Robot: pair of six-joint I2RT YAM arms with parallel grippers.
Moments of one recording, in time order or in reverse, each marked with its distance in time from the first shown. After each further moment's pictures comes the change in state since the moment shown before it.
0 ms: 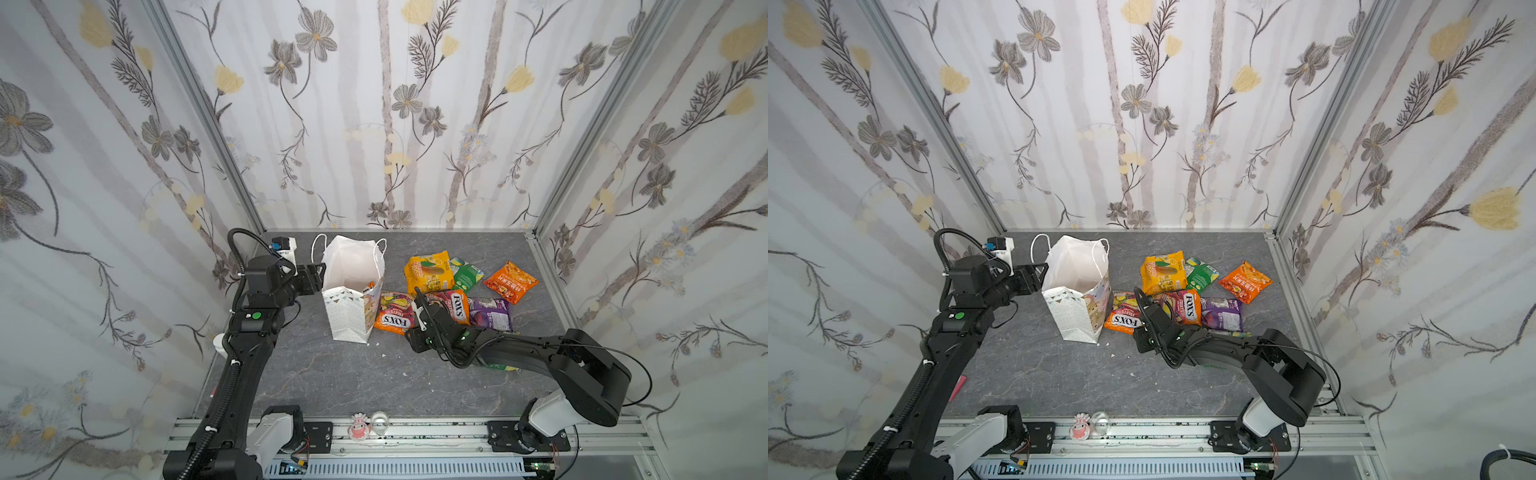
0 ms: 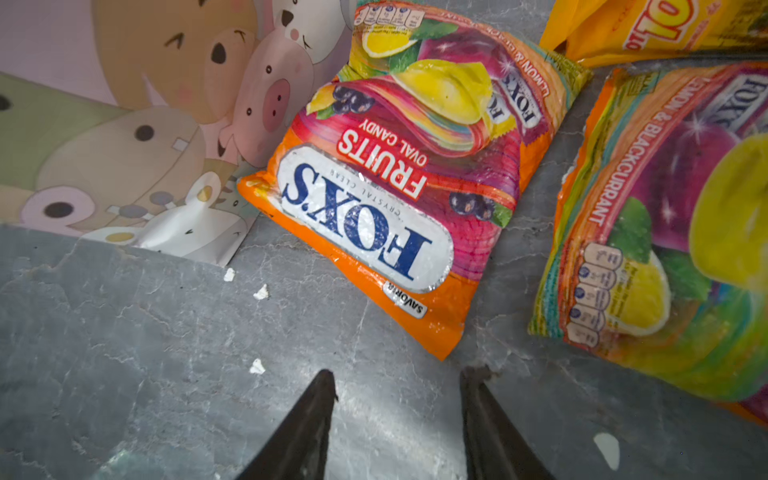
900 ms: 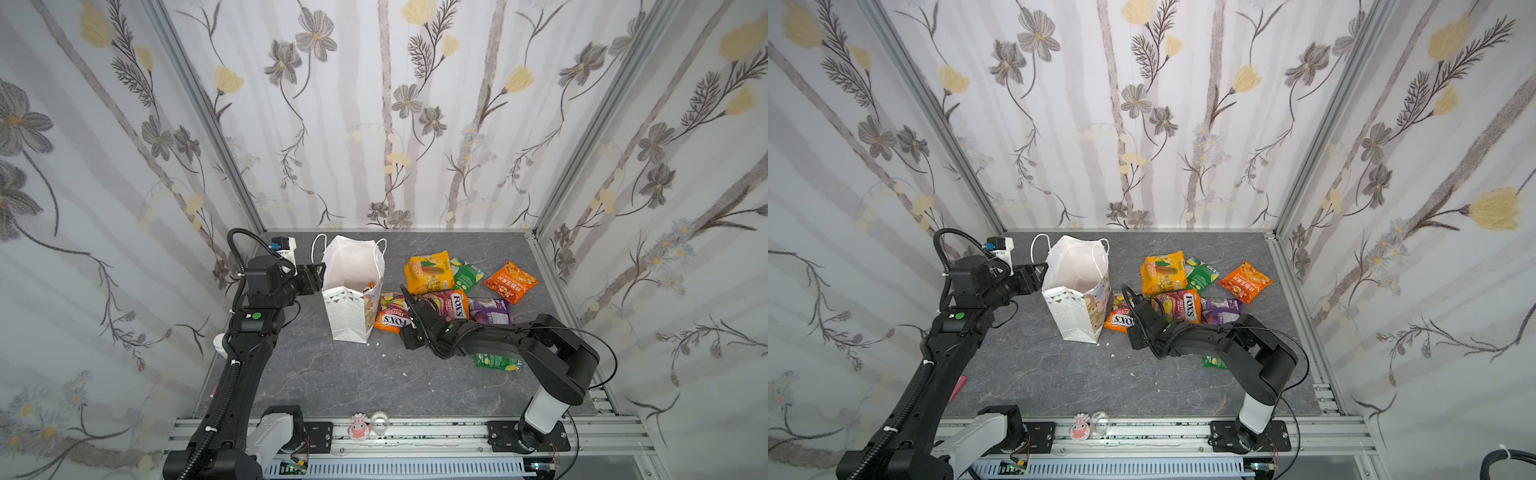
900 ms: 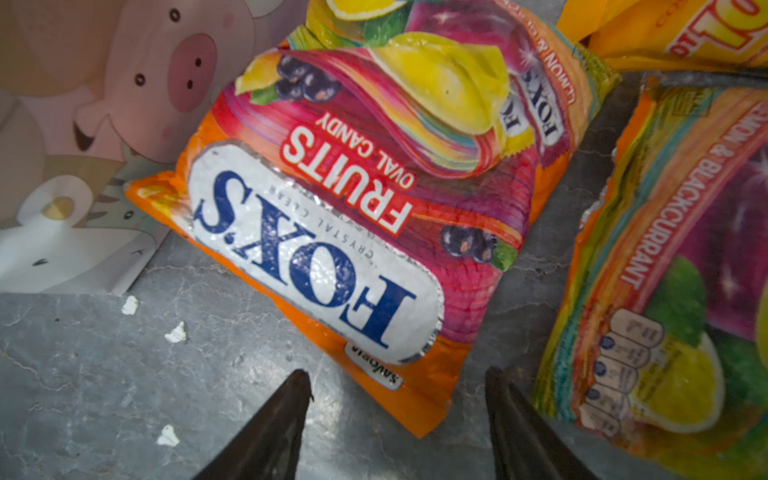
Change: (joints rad) left arm 0.000 -0.001 -0.001 0.006 -0.005 0.000; right arm -0.002 0.158 0.106 -0.040 0.070 -0.074
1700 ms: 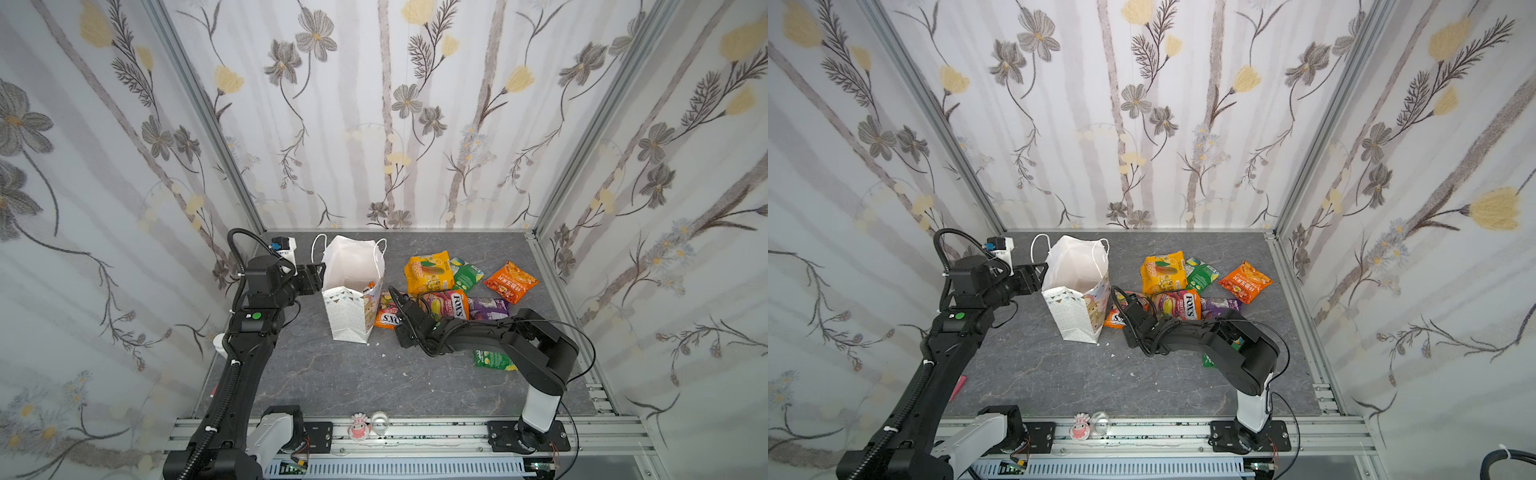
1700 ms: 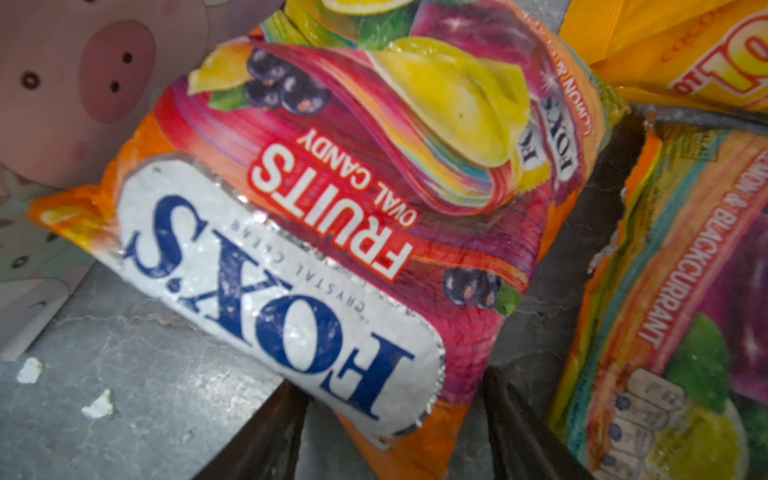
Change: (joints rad) left arm 0.000 -0.001 -0.002 0.000 0.000 0.000; right arm 0.030 0.113 0.097 -0.031 0.117 -0.018
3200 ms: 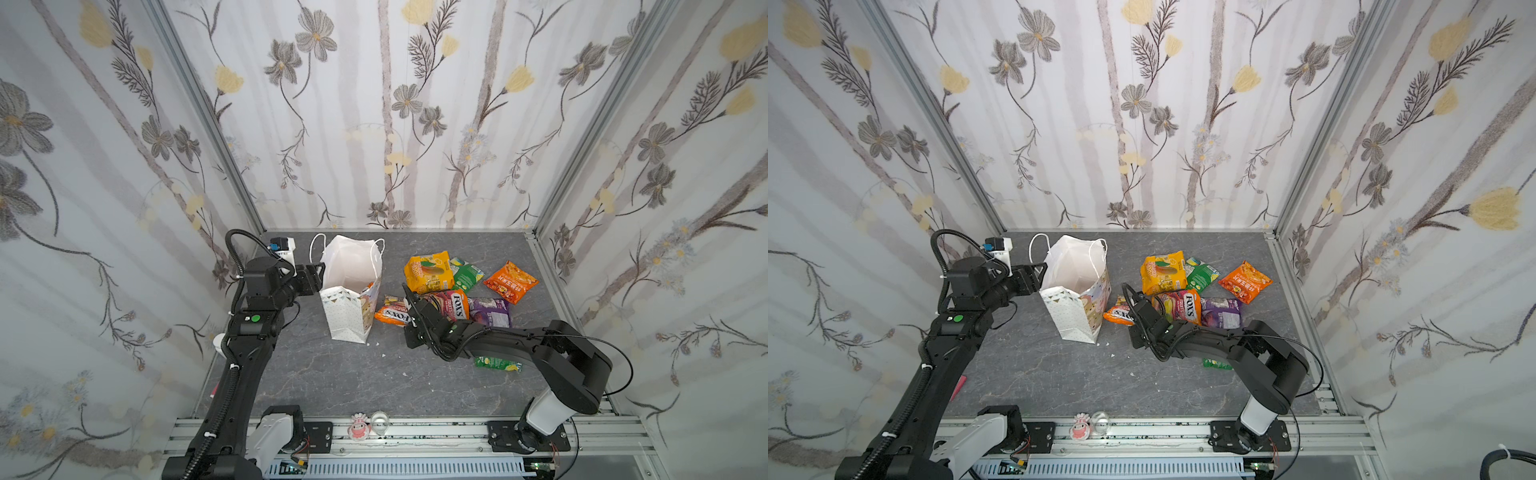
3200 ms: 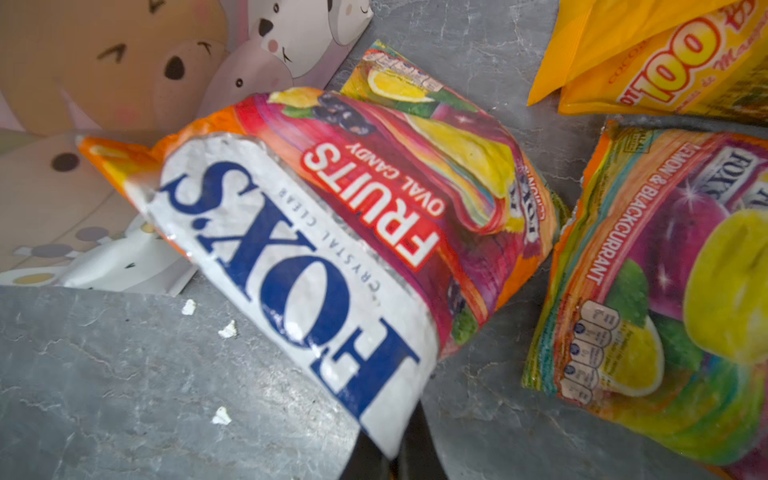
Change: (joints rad) left arm 0.000 -0.022 -0.006 0.003 -0.003 0.000; right arm -0.008 -0.206 -0.113 0.018 -0.108 0.045
